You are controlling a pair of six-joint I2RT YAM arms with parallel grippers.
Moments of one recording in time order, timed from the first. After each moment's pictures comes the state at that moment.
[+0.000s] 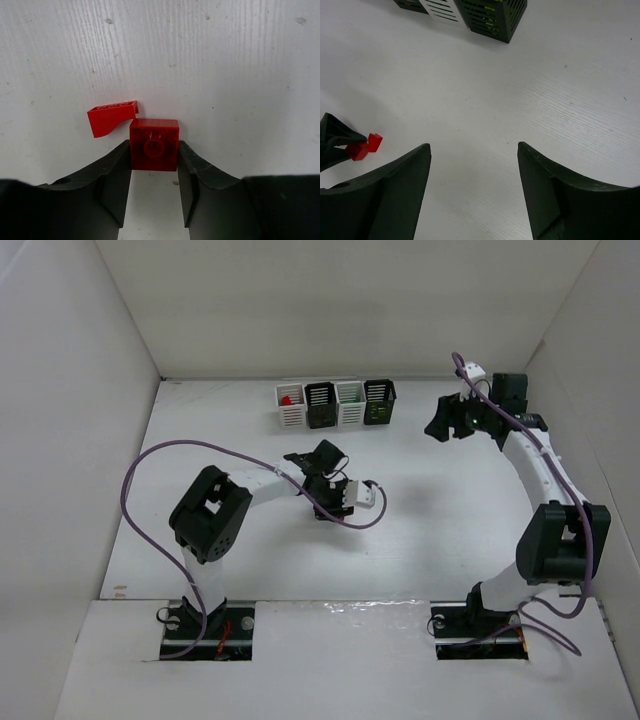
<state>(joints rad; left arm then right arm) -0.72 1.87 1.20 -0.50 0.47 0.89 -0.05 1.54 1.32 -0.45 -0.58 -0.18</state>
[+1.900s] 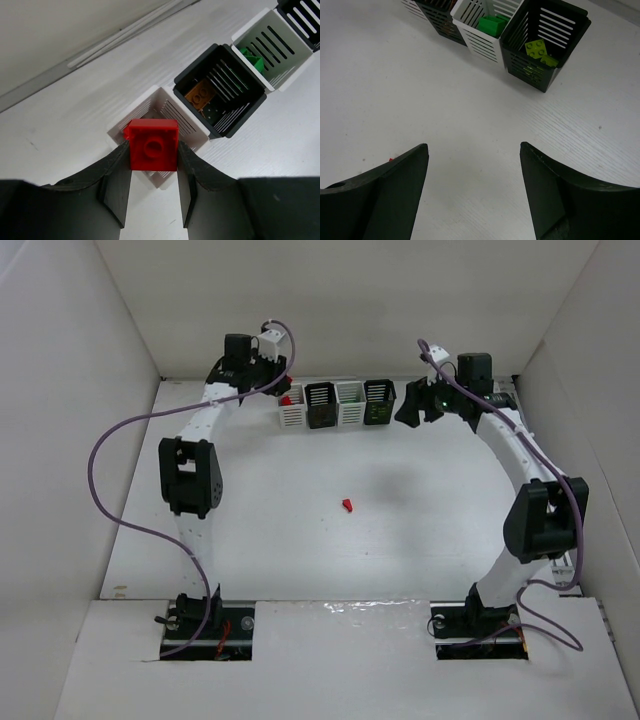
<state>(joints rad) -0.16 2.18 1.99 -0.37 0.46 0.13 0.11 1.71 1.52 -0.44 -0.58 -0.16</state>
